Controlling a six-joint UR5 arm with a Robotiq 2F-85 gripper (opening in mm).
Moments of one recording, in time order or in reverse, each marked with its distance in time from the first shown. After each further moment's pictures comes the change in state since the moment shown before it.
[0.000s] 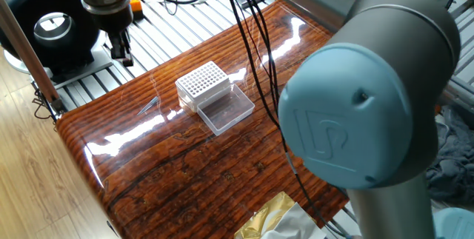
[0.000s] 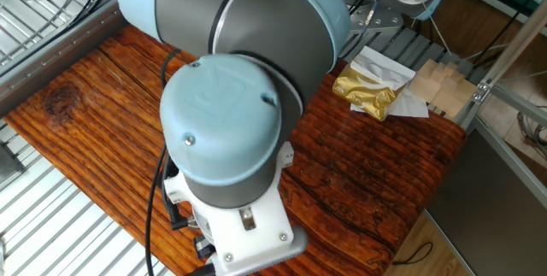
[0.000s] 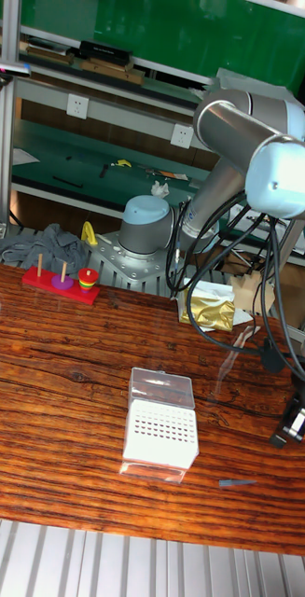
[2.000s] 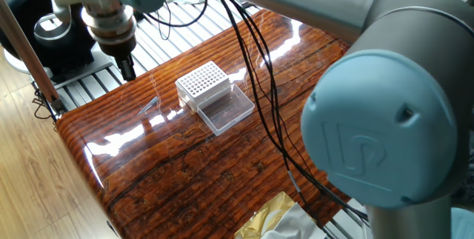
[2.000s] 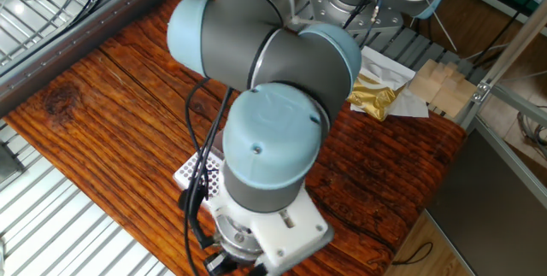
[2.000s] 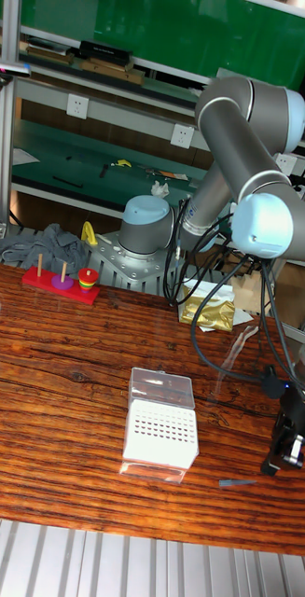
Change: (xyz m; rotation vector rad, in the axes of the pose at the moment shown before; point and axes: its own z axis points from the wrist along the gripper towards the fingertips) arm -0.016 -0.005 0.053 0.137 -0.047 -0.236
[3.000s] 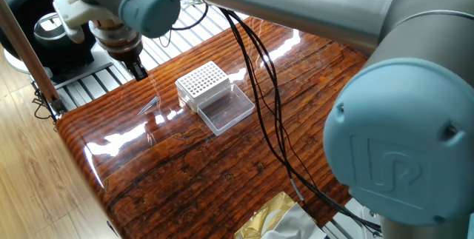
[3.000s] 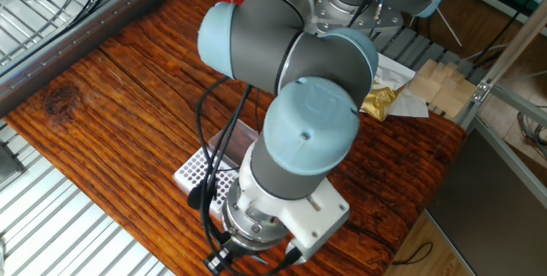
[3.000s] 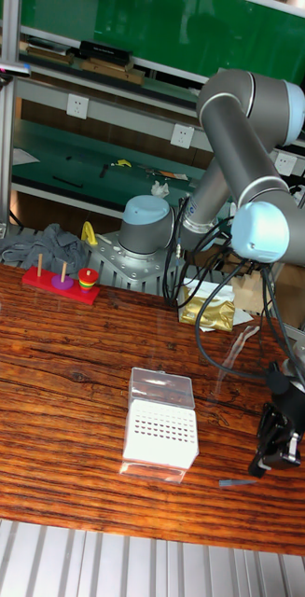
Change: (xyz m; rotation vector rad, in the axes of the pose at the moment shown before) arm 0.012 -0.008 0.006 0.115 0.046 -0.168
